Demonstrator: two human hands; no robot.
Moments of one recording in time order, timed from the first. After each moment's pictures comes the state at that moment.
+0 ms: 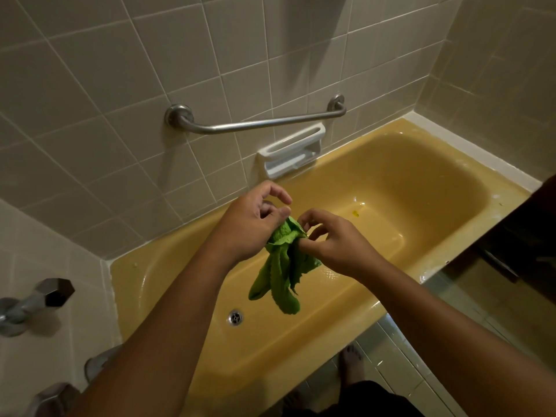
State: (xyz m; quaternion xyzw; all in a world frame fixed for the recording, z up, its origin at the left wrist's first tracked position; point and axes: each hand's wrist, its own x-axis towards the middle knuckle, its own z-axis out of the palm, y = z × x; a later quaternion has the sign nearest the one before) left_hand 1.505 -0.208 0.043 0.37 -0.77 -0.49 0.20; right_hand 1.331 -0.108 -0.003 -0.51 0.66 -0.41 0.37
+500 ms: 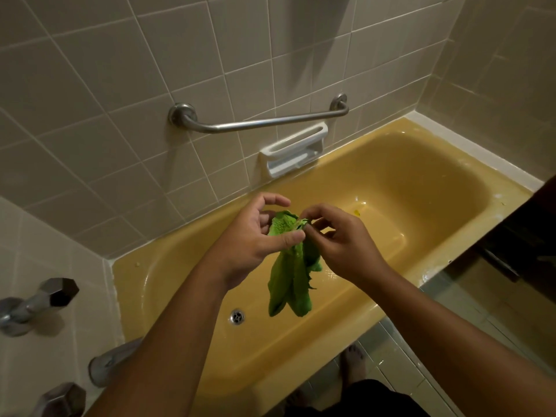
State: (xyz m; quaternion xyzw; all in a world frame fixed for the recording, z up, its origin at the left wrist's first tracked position) left_hand 1.524 -0.200 0.028 0.32 -0.63 -0.67 0.21; right_hand 1.344 -0.107 -0.008 -0.55 0.62 -0.50 0.27
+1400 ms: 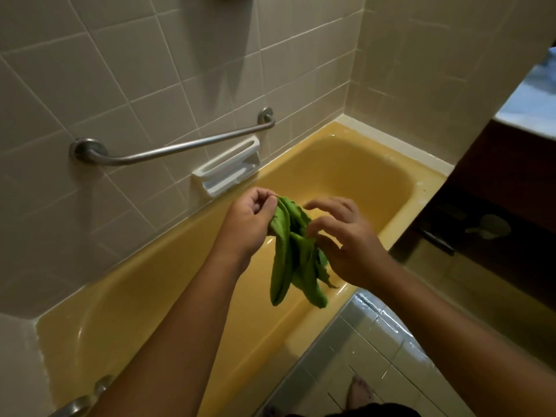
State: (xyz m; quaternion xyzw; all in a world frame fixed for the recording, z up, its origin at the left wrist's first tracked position) left_hand 1.362 -0.170 0.029 0.34 -0.66 -0.63 0.25; right_hand 1.207 -0.023 -0.009 -0.65 0.64 -0.40 -0.03
